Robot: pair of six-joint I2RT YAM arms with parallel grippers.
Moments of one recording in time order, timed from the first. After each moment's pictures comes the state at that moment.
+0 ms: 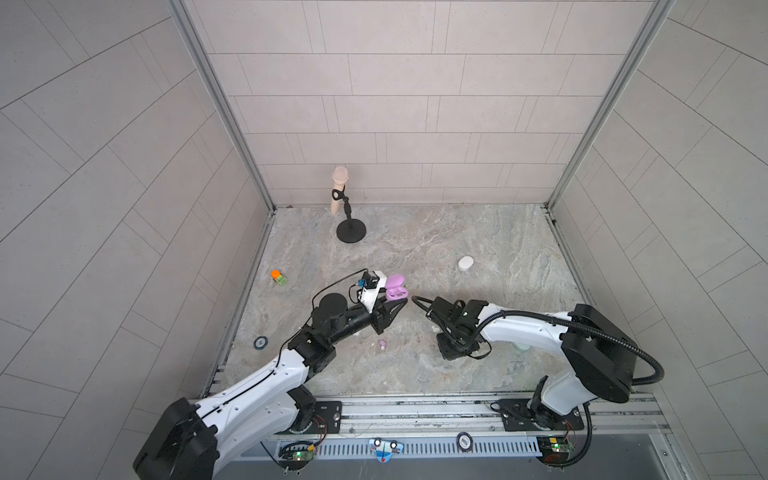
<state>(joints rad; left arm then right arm) -0.65 0.91 0.37 0.42 0.34 -0.17 0.88 1.57 0.84 -0.74 -0.01 0.69</state>
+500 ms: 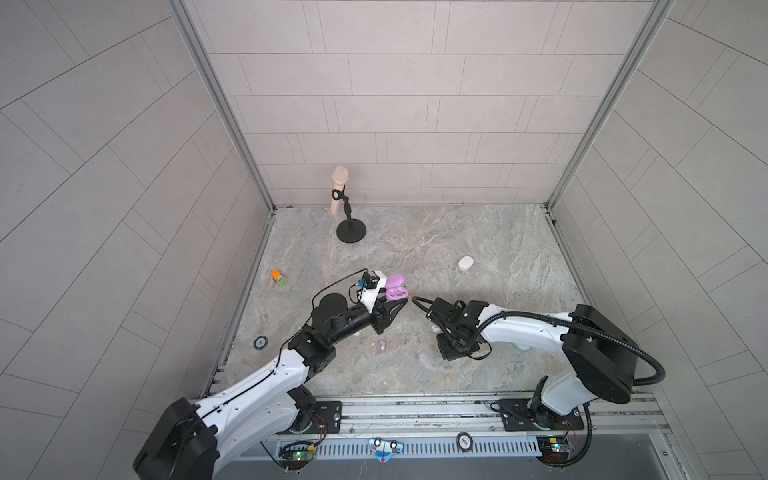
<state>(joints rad) -0.65 0.91 0.37 0.42 0.34 -0.17 0.88 1.56 0.84 -0.74 0.00 0.70</state>
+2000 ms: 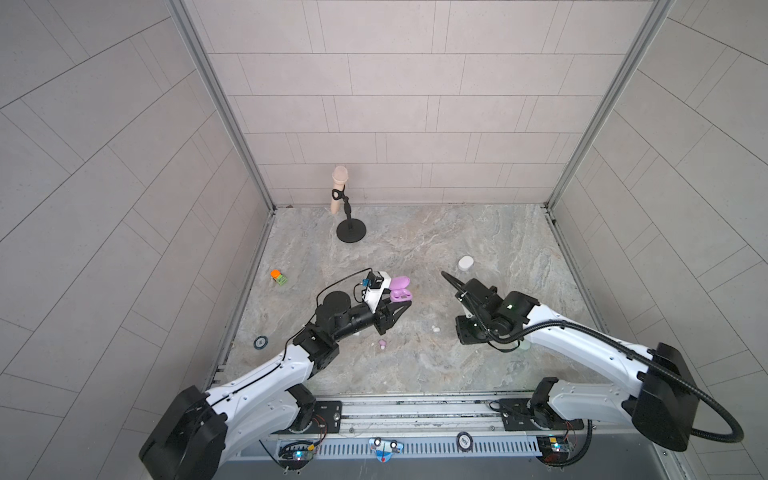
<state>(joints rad) -0.65 1.00 0.37 0.50 0.43 -0.18 0.72 1.19 0.88 -0.89 -0.06 0.65</state>
